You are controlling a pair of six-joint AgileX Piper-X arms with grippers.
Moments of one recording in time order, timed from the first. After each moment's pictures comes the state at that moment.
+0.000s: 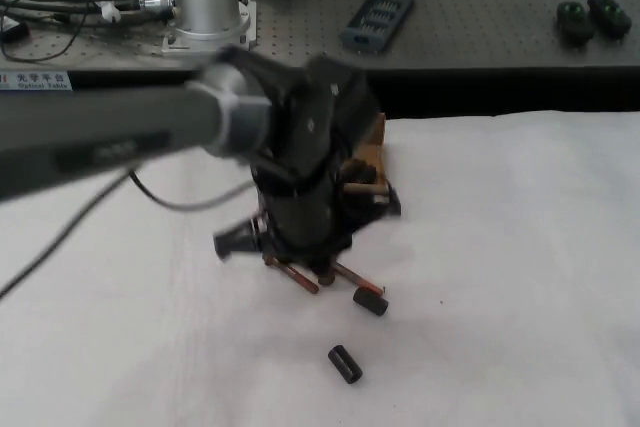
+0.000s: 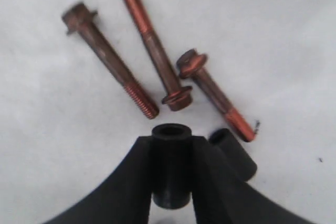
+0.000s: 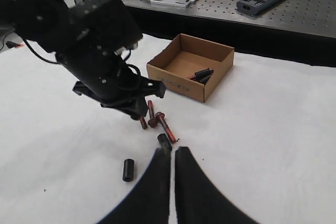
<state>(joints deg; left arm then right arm) -37.3 110.0 -85.2 39.7 -4.6 -44.4 35.1 24.6 -40.2 44.1 -1.9 6.8</state>
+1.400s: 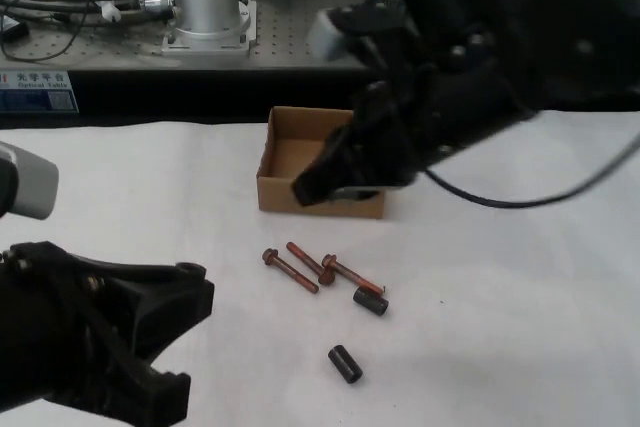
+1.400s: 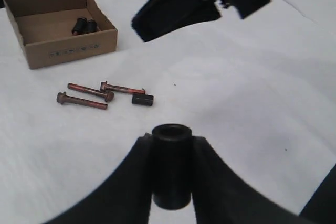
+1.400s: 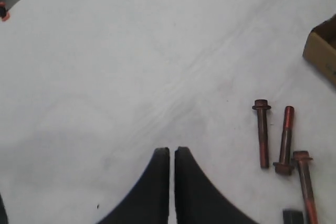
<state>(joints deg) -37.3 37.4 -32.4 17.8 8.7 -9.9 41.2 89.9 -71.3 36.5 -24.3 -1.3</state>
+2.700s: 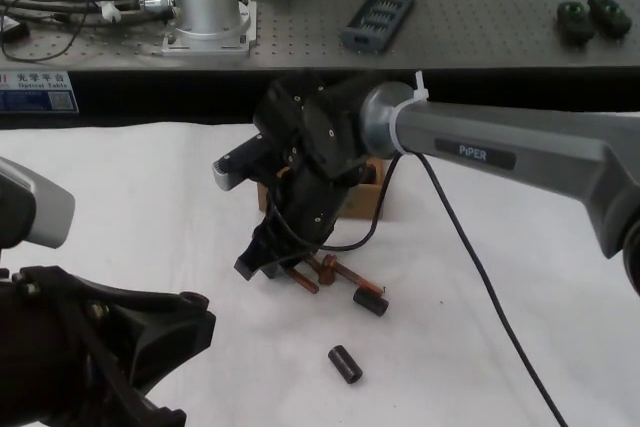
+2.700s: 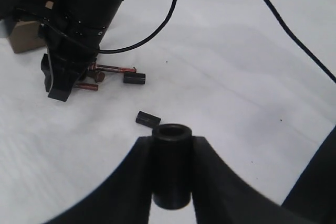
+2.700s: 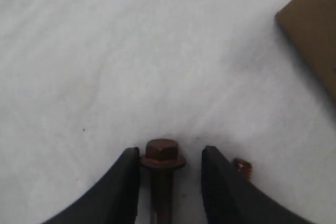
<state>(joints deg) -37.3 37.4 -32.3 21.2 11.4 -7.1 44.8 132.4 -104.2 47.0 -5.8 -9.9</state>
